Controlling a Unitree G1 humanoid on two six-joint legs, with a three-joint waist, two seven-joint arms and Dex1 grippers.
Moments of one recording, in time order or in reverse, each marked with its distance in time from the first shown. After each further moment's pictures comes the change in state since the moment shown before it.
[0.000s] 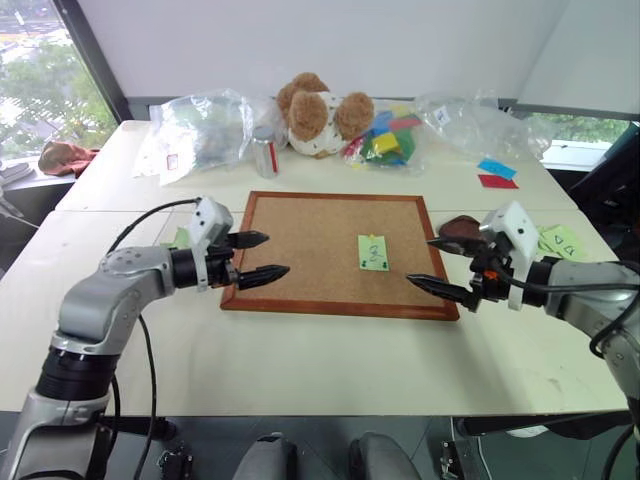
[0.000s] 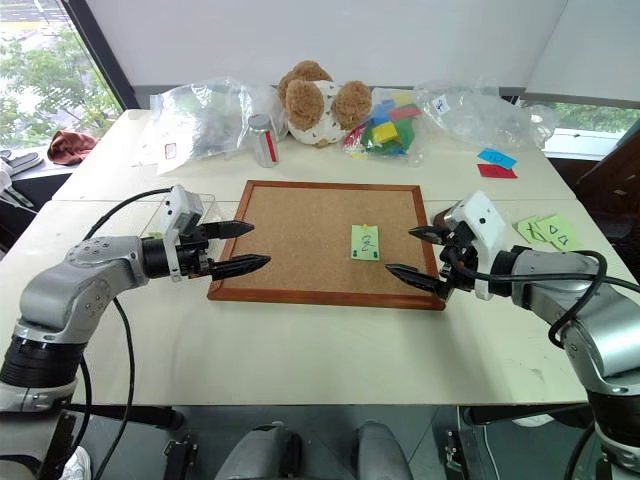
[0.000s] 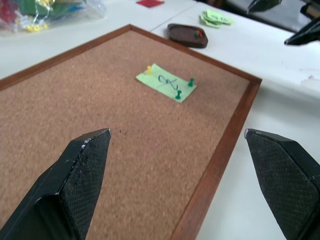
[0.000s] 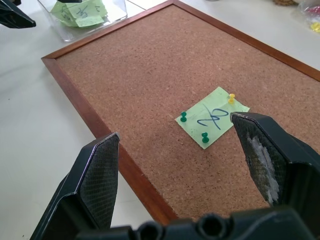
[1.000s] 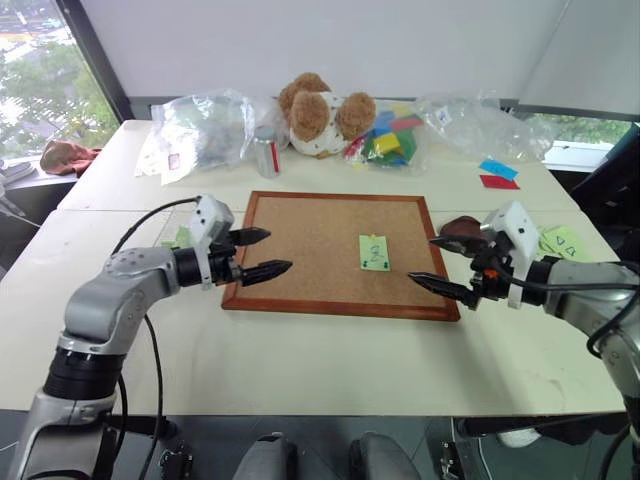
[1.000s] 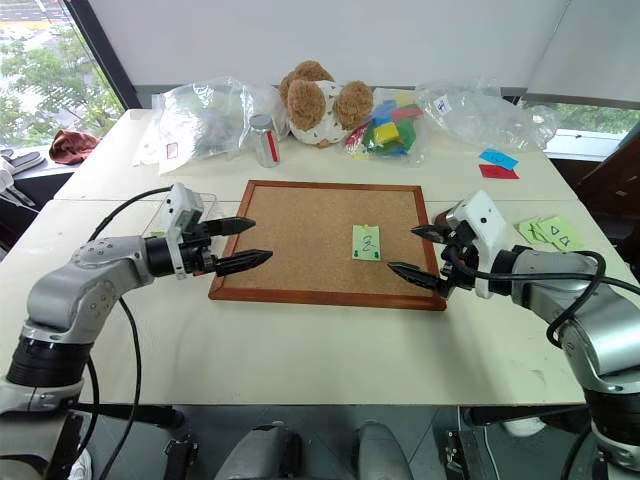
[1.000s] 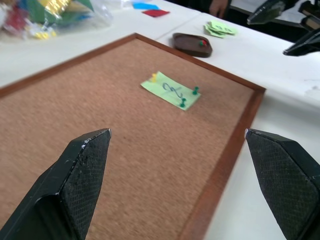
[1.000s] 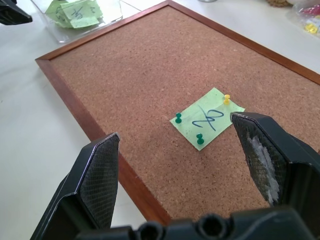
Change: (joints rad) left arm -0.020 -0.068 -0.004 0.033 0.024 -0.055 0.050; right arm -0.001 0.028 0.001 0.015 -0.023 -0.012 -0.012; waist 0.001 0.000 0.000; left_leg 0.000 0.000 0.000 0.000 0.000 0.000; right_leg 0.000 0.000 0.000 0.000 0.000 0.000
